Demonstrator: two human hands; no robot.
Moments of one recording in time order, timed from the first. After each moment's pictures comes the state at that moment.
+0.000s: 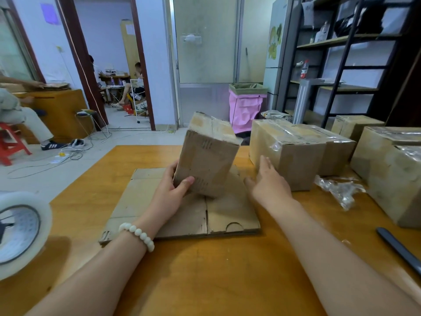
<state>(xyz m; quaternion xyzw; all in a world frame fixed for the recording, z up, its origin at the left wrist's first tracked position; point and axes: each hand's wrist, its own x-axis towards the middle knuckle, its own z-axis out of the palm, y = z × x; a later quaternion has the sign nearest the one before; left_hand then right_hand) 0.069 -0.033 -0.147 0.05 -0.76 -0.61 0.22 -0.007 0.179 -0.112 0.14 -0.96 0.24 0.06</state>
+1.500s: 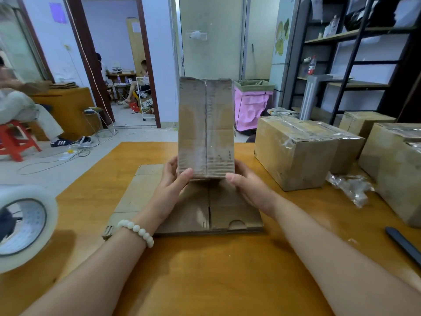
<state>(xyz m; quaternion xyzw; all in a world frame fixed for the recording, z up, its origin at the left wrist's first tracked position) 0.079 -0.038 -0.145 -0.01 -0.73 -0.66 0.19 0.002 0.162 -0.127 0.35 -0.71 0.58 -0.17</state>
